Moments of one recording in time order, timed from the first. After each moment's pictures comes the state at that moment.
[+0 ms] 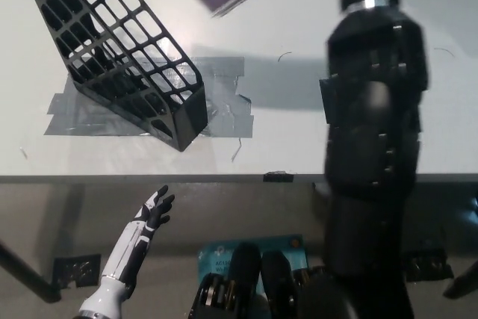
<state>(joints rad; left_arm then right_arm) -0.05 0.16 -0.07 0.09 0.07 -0.12 -0.12 -1.04 0.30 -0.43 0.02 0.51 0.26 -0.19</state>
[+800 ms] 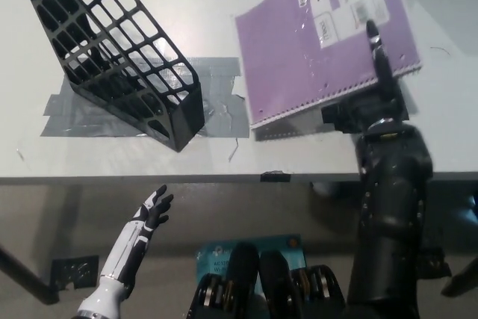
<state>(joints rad) -0.05 0.16 -0.07 0.09 0.07 -0.13 -0.12 -0.85 0.27 -0.73 0.46 0.80 0.29 -0.33</state>
